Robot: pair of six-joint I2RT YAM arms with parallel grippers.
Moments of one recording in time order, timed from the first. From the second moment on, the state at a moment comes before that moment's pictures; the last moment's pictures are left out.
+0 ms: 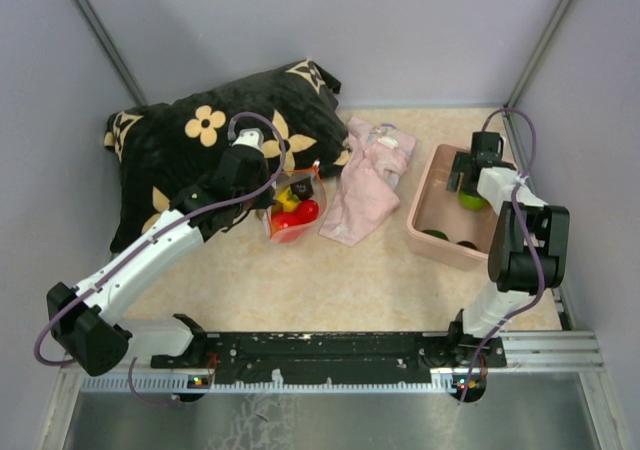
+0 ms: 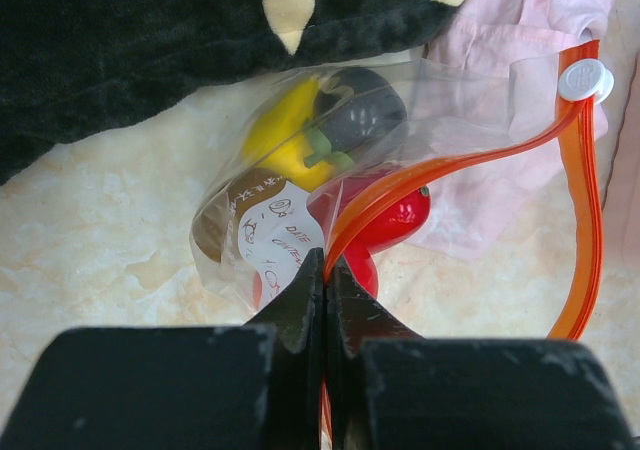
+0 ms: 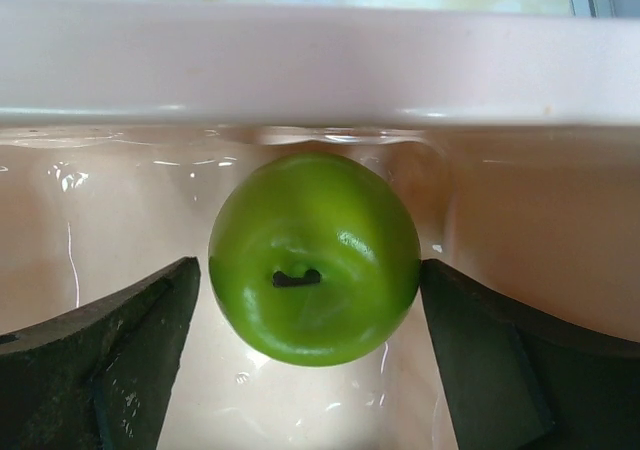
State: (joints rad) left arm -0.65 1.26 1.16 -0.55 -0.31 -0.50; right arm -0.12 1.70 1.12 -0.36 0.26 0.14
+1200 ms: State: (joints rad) left arm -0.65 1.26 1.18 -0.55 -0.29 -0.48; right arm -0.11 1.42 1.09 -0.39 0.14 0.21
